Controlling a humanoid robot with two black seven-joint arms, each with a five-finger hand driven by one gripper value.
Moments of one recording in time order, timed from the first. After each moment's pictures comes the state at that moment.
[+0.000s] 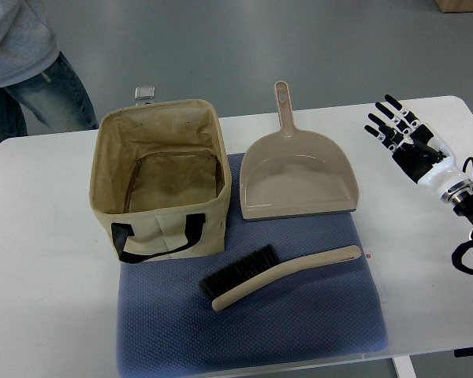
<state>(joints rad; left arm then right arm) 0.01 0.00 -0.15 -0.16 -0.07 -0.02 0.11 0.45 -0.34 1.06 0.75 -0.33 0.58 0.32</state>
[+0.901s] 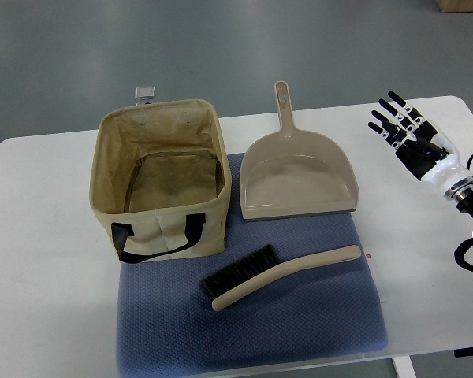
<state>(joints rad) 0.01 0.00 -0.15 -0.16 -0.07 -0.02 0.11 0.45 -0.35 1.06 0.75 -0.33 0.57 0.32</state>
